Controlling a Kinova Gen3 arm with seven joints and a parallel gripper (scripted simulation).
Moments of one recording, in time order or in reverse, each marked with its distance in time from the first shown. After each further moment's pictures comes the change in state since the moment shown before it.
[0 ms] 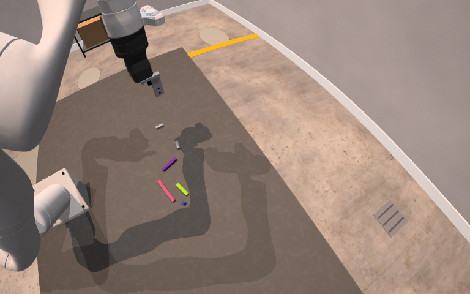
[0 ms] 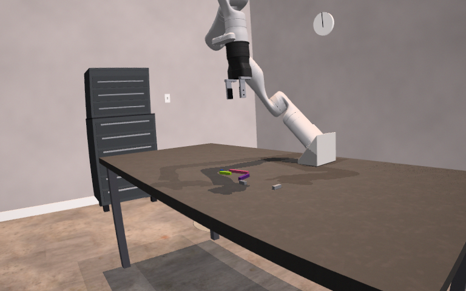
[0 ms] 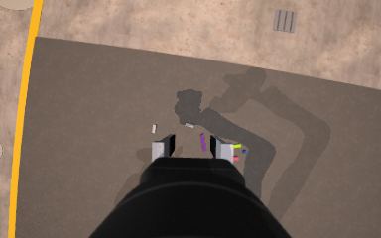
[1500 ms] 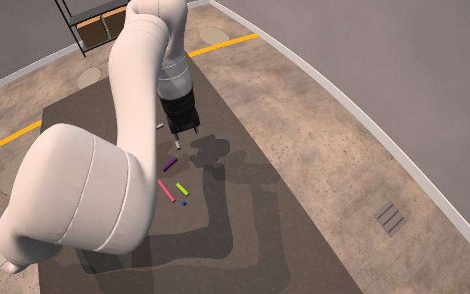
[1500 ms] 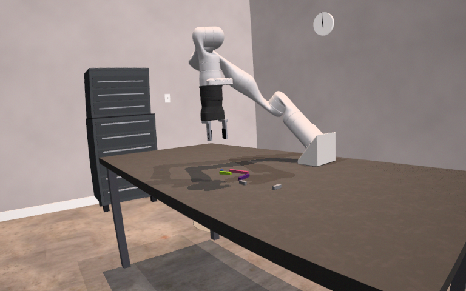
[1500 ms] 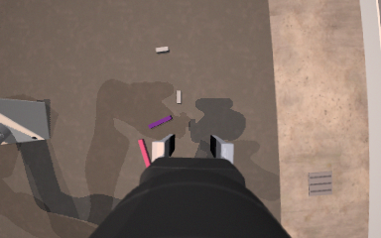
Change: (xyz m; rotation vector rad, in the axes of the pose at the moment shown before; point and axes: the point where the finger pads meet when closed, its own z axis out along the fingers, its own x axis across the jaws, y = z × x) arm 0.075 -0.027 0.130 -0.027 0.031 -1.333
